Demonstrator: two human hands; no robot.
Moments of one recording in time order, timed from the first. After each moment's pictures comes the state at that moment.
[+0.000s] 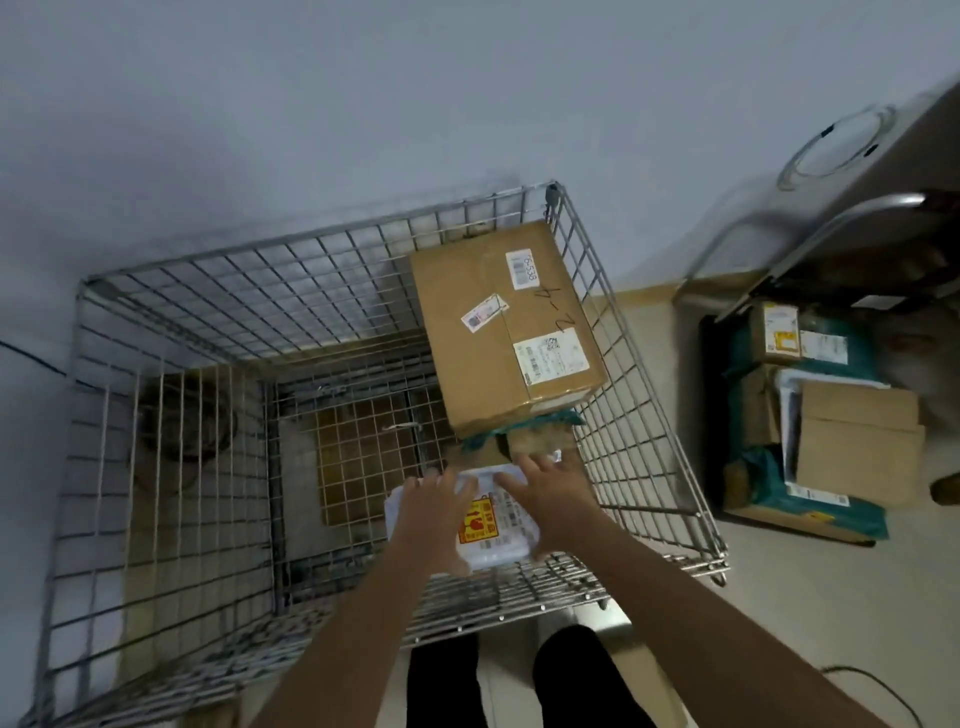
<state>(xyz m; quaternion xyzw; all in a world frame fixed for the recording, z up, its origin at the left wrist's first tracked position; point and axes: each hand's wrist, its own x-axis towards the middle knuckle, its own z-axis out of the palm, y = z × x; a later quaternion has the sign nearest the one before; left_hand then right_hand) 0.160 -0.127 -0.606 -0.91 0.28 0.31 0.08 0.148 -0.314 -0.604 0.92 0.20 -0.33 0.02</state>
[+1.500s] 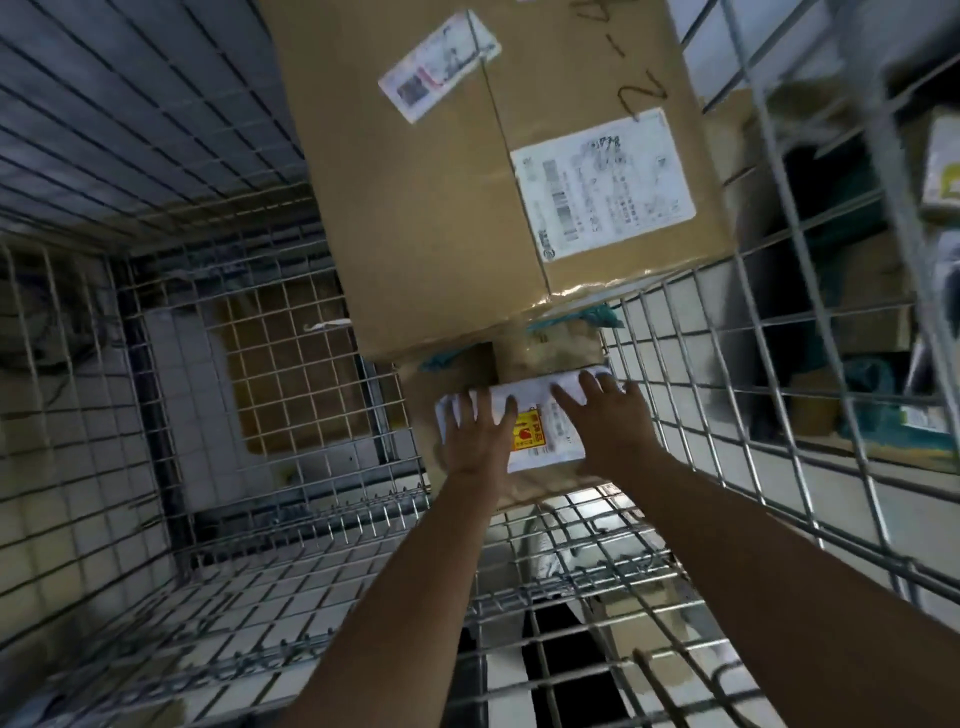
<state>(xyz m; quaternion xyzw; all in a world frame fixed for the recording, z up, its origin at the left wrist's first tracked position) 0.171 -0.216 -0.936 -0.94 0.15 0.29 0.04 0.171 -0.392 -0.886 0.92 0.10 -0.36 0.09</state>
